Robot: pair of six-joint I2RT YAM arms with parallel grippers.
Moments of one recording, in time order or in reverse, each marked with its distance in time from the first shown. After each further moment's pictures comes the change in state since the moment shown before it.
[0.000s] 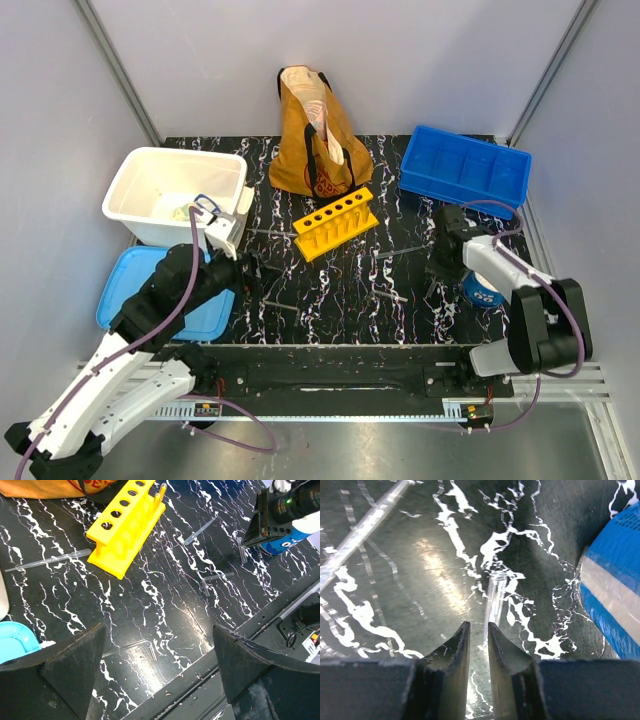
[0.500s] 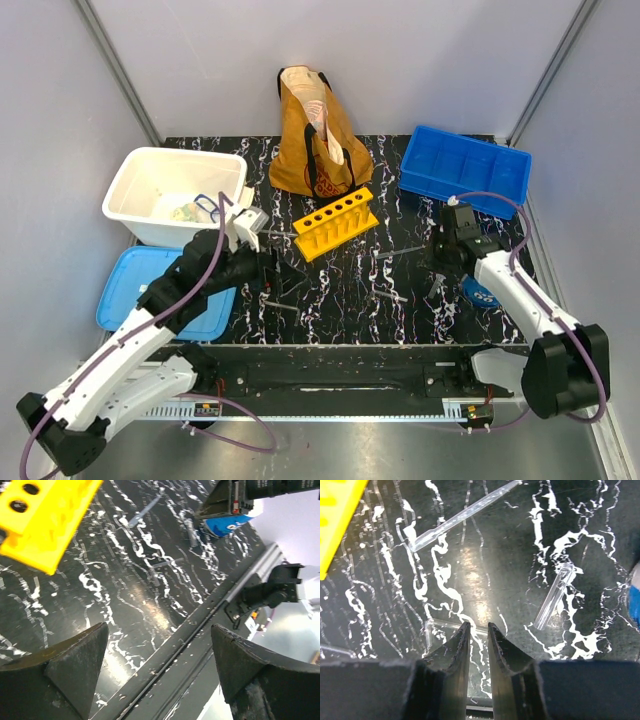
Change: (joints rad) left arm 0.000 0.145 -0.031 0.133 0.219 -0.139; right arm 0.038 -0.243 0.001 0.020 -0.169 -0.062
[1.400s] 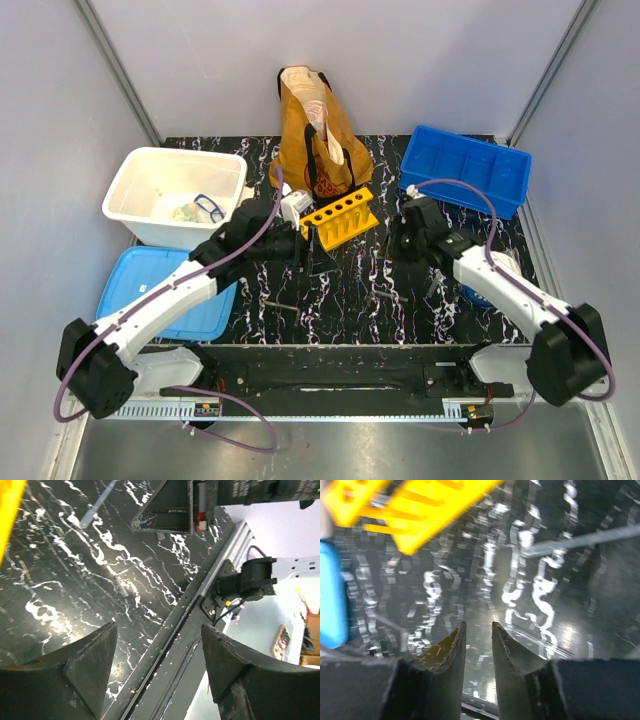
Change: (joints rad) left arm -0.004 0.443 0.098 0.292 0.297 -0.058; right arm 0.261 0.019 0.071 0.204 -0.074 0.065
